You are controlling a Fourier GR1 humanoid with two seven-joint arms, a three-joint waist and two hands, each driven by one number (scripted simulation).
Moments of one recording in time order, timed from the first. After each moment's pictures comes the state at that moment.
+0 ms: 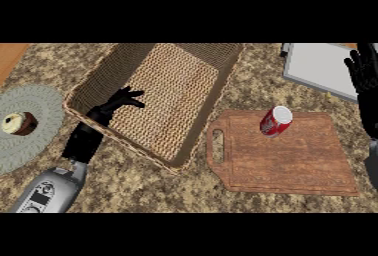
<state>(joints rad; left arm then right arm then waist) -0.27 0.37 -0.31 -1.56 0.05 0.12 0.12 -0.31 -0.48 -0.04 -1.49 -0.20 -0.13 -0.04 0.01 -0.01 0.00</state>
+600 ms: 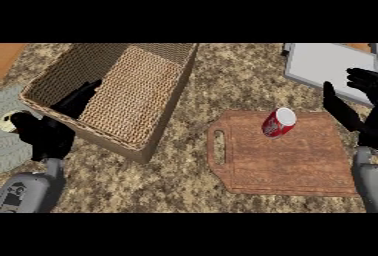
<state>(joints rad) -0.21 0.35 -0.10 -1.53 0.17 0.23 0.14 -0.26 -0.36 -0.08 -1.47 0.09 -0.61 0.02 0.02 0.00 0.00</state>
